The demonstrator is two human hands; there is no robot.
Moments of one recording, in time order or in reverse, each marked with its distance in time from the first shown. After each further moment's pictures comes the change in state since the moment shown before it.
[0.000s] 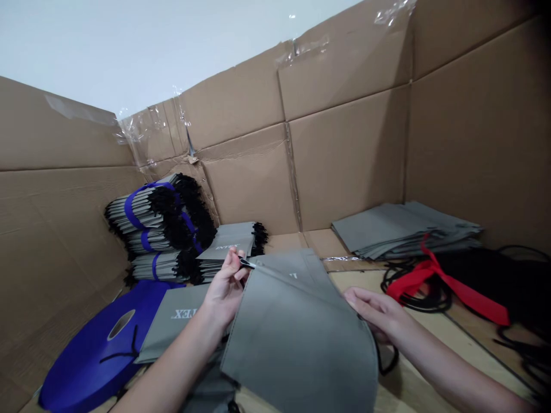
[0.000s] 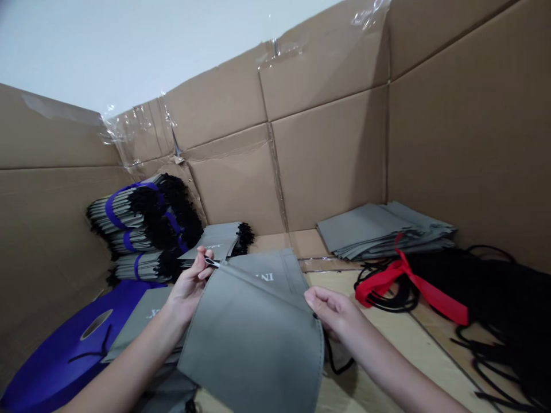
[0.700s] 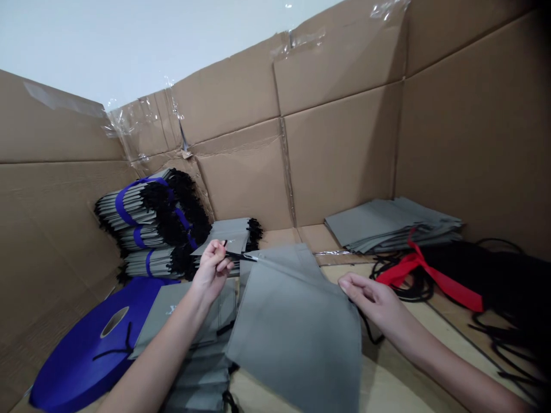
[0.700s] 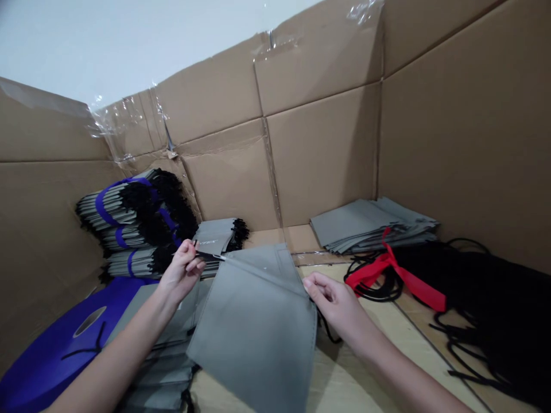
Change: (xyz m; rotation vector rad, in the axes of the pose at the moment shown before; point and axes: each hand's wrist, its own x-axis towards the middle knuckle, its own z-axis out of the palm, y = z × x) left_hand 0.023 0.011 -0.023 0.156 -0.061 0.159; right_hand 0.007 0.016 -0.011 -0.288 0.140 -0.222
